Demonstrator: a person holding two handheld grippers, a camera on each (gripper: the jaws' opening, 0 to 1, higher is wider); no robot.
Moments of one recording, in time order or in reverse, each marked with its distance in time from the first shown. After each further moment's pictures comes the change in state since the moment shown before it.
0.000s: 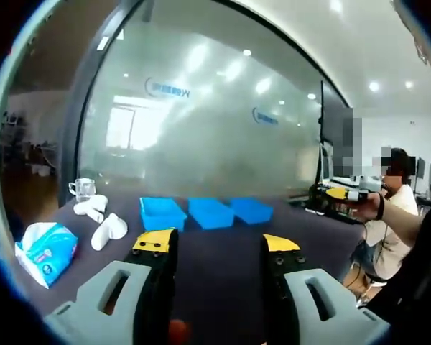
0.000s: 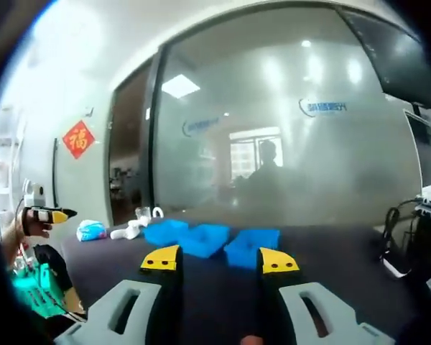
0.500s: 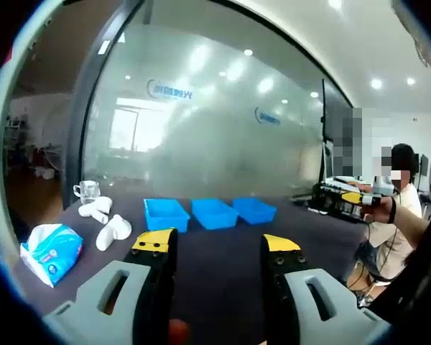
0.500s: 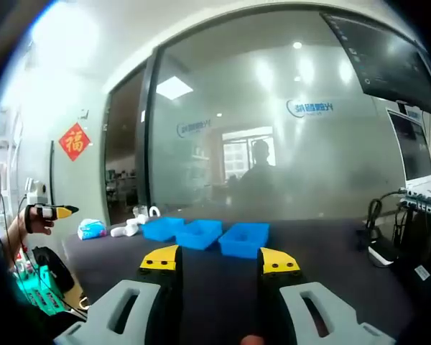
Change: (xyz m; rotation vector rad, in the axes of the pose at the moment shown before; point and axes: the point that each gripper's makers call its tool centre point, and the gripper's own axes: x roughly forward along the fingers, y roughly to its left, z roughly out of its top) left arm -0.007 -0.003 0.004 0.014 -0.008 0.021; right arm -0.036 -0.002 -0.008 0.013 -0.002 -0.030
